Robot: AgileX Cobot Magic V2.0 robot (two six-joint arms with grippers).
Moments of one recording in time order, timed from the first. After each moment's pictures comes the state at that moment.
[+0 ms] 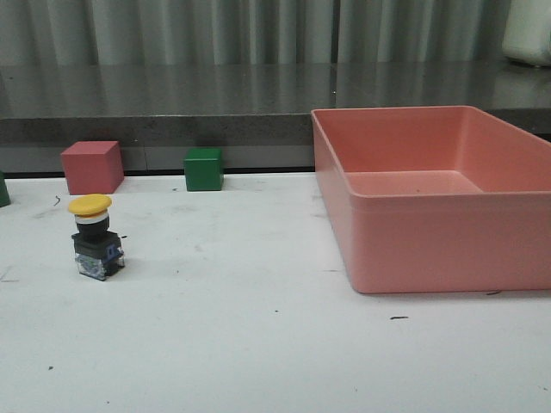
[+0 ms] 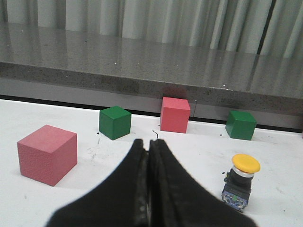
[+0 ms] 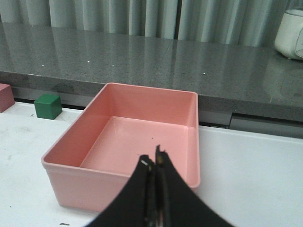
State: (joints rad) left arm 0.03 0.00 0.01 -0.01 0.10 -0.09; right arm 0.19 0.08 -0.35 -0.08 0.42 0.07
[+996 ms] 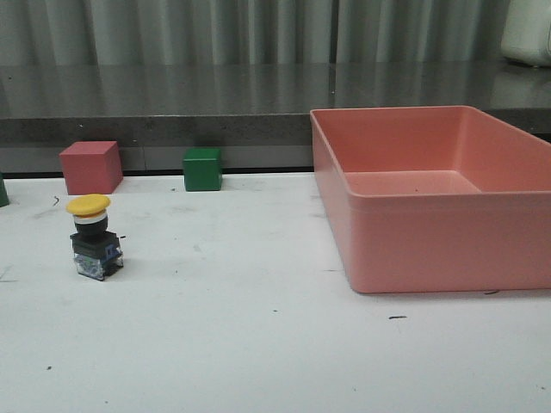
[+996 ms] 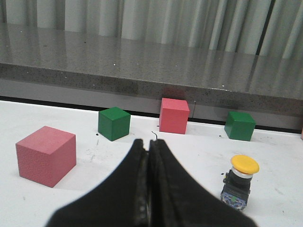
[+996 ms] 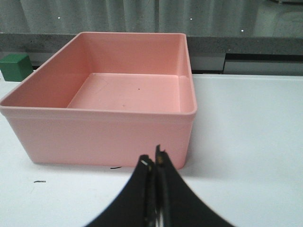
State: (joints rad) left arm 0.03 0.00 0.01 -0.01 0.09 -0.09; right arm 0.08 0.03 0.02 -0.01 0.18 0.07
